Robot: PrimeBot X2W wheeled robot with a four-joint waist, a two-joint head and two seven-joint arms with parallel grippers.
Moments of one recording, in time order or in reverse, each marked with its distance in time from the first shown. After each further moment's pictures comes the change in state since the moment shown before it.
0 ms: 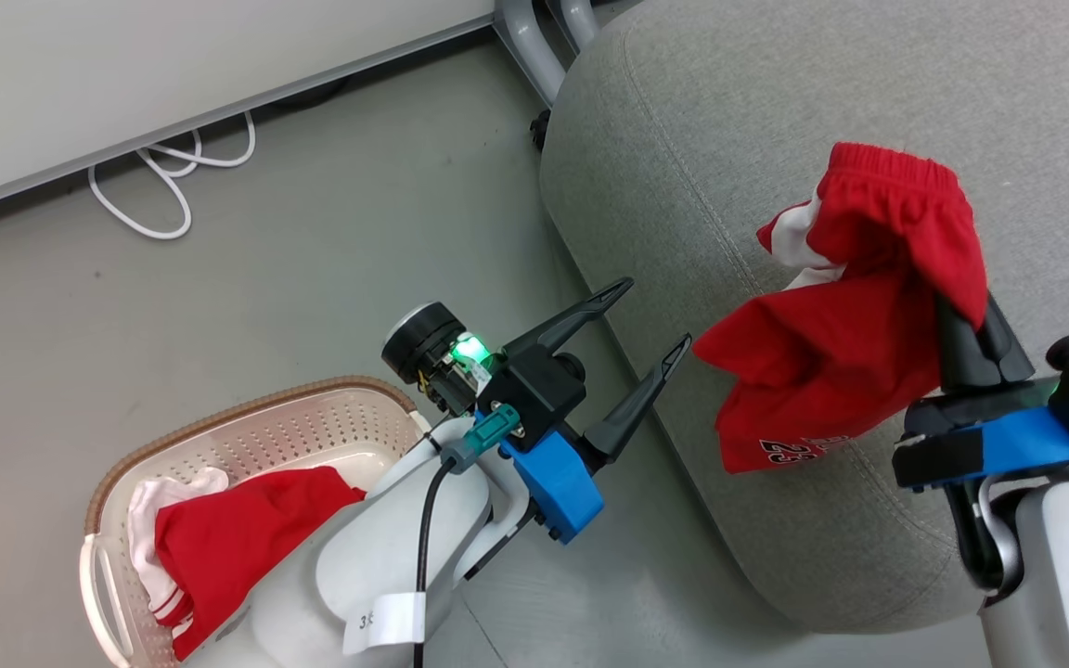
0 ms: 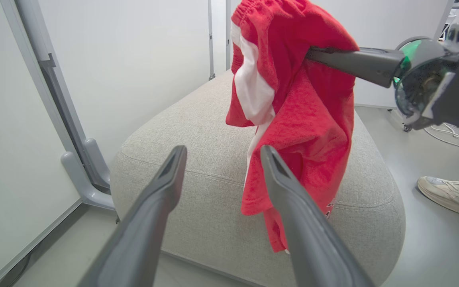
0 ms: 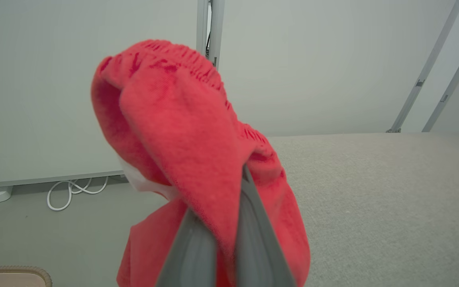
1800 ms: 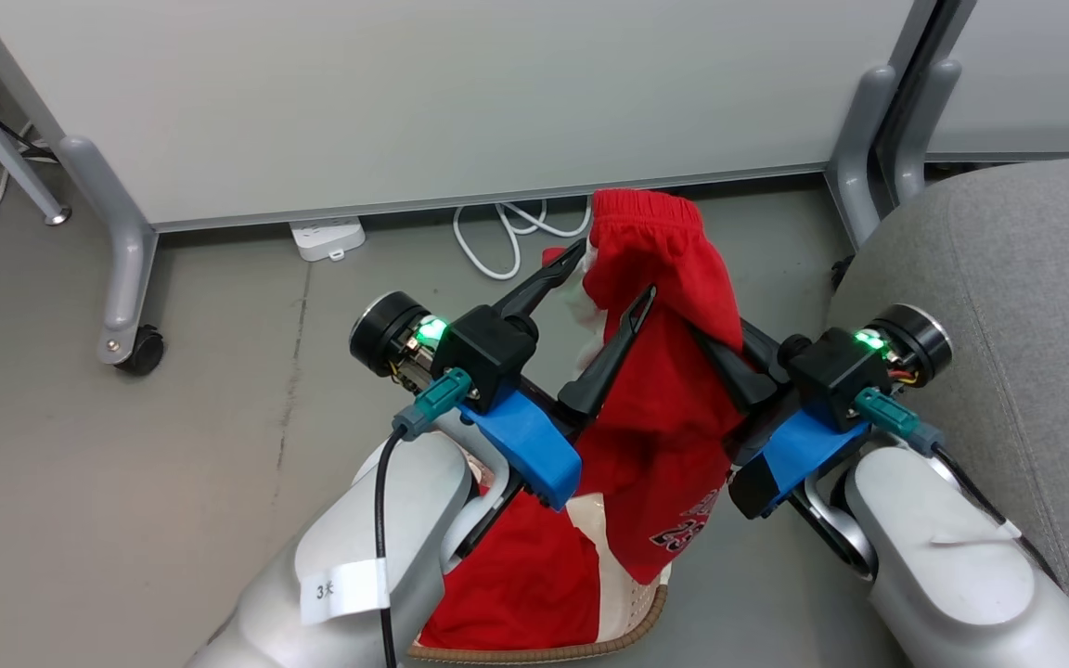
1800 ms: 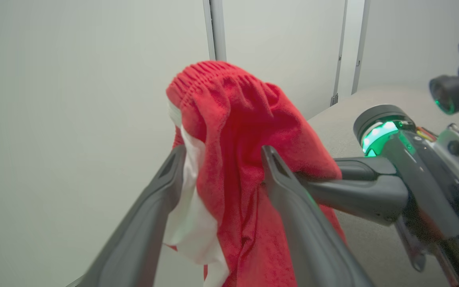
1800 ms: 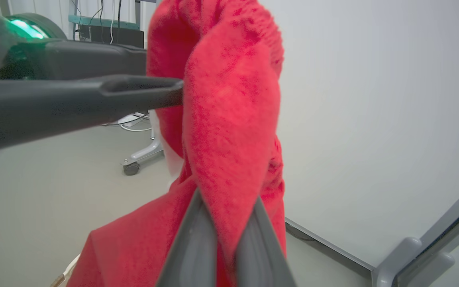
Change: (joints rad) left arm 0.027 -0.034 0.137 0.007 -0.036 0.000 0.000; right arm -0.226 -0.104 0.571 0.204 0.064 0.000 0.000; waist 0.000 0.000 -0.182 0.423
